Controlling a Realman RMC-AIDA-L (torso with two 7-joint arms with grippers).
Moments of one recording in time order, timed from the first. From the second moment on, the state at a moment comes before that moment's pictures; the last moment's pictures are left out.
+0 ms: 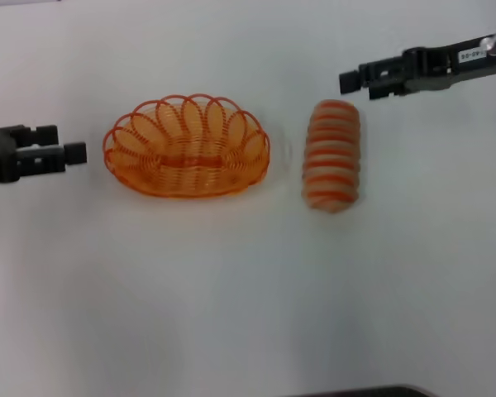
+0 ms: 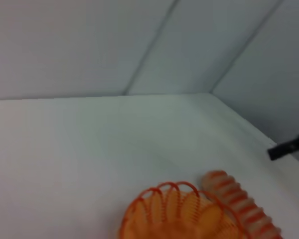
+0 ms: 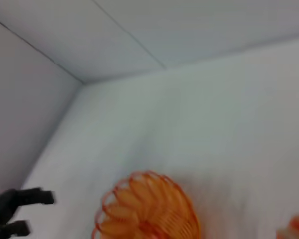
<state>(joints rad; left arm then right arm) -0.45 -2.05 0.58 0.91 2.16 1.68 -1.83 0.68 1.99 -0.64 -0.80 -2.29 -1.60 2.36</state>
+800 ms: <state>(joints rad) -0.37 -2.03 0.65 0.90 2.25 1.94 -1.36 0.91 2.04 -0.76 -0.80 -2.76 -1.60 2.84</state>
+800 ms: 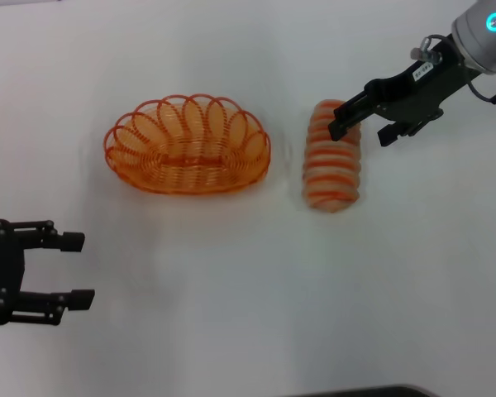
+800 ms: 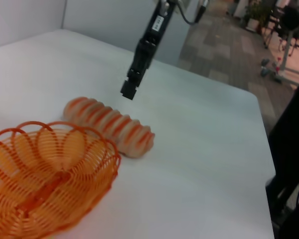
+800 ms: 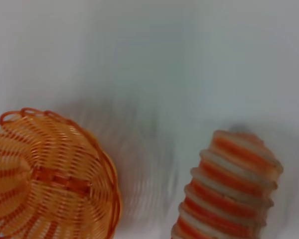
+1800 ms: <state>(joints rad) -0.36 -2.05 0.67 0.90 2.26 1.95 -1.25 0.96 2.02 -0.75 -0.59 -2.75 -1.44 3.01</state>
